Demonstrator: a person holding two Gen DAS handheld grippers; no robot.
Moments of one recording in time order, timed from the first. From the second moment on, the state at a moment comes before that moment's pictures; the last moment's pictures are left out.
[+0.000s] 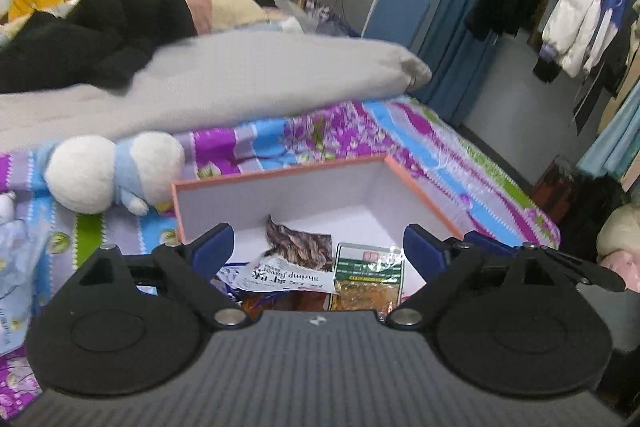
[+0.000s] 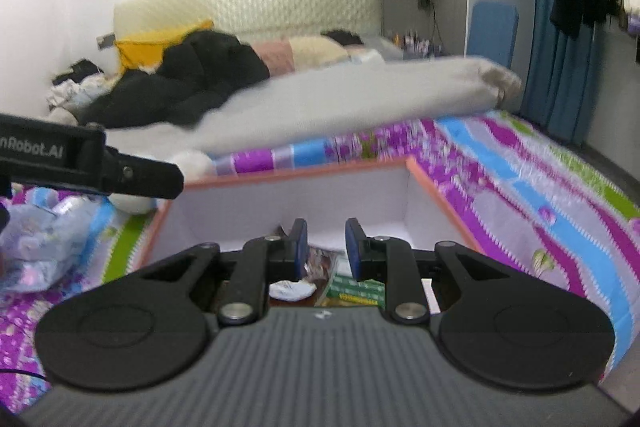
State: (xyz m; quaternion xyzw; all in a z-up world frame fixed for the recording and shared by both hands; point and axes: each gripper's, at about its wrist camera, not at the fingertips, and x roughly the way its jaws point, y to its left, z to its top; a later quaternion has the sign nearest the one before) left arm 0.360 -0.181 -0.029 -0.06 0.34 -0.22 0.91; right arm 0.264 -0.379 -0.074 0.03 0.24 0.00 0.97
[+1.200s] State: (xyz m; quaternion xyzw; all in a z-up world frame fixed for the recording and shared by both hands) left arm 0.149 -0.095 0.011 -0.01 0.26 -0.18 0.95; right arm 0.096 -0.335 -0.051 0.08 0.19 0.01 0.98
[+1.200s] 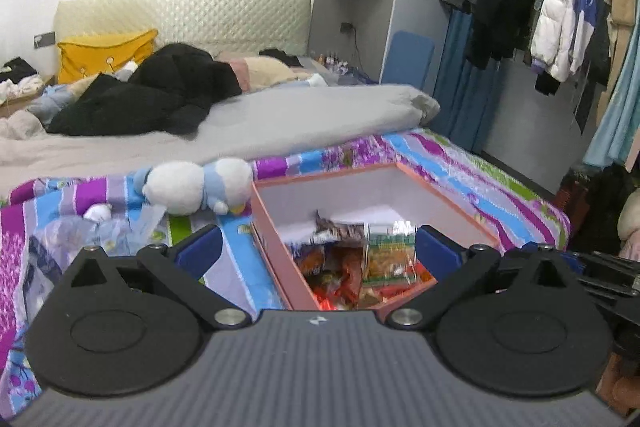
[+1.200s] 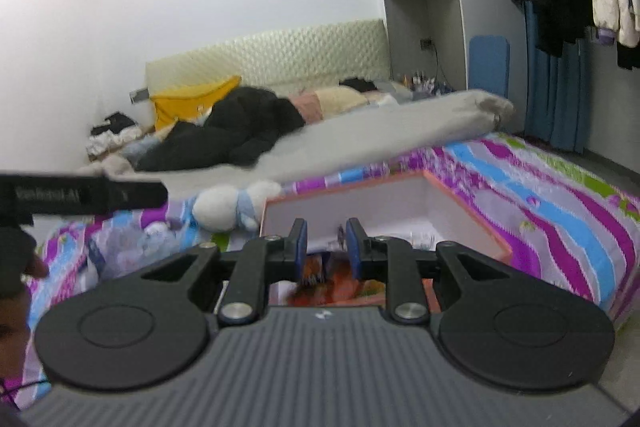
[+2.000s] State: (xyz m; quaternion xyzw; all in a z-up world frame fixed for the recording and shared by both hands) left arm 0.146 -0.078 -0.061 -0.03 0.33 -0.12 0.93; right arm 0.092 -0.350 -0.105 0.09 0.23 -0.01 0.97
